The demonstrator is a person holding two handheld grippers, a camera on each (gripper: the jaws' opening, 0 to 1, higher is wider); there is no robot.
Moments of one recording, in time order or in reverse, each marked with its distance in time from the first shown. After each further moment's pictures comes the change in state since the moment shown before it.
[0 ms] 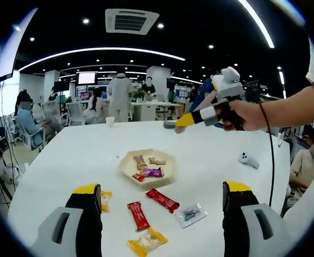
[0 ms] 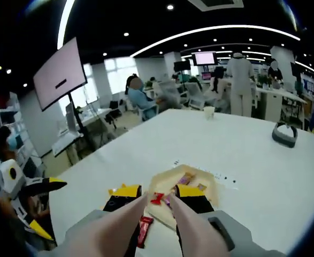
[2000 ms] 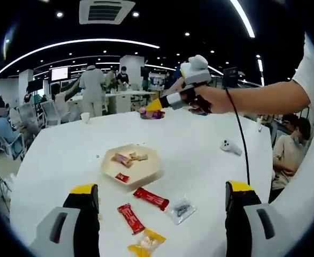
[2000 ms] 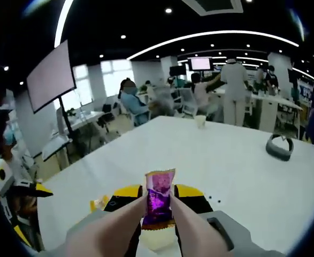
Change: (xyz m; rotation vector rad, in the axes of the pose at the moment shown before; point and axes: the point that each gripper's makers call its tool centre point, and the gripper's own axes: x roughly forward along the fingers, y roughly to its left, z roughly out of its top) left arm 0.012 -0.007 0.003 0.064 0.113 -0.187; right arm 0.031 -0.061 0.045 -0.038 -0.037 -0.067
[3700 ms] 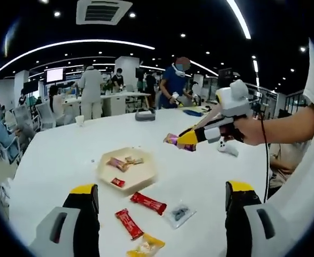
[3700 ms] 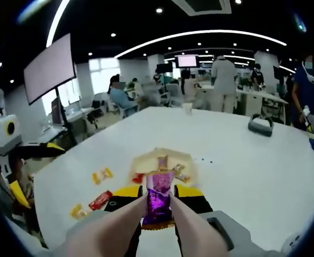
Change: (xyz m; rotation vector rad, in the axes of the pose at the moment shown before) left arm 0.008 -0.008 0.010 0.038 -0.010 -0.037; right arm -0.074 0.026 -0.096 0.003 0.029 -0.121
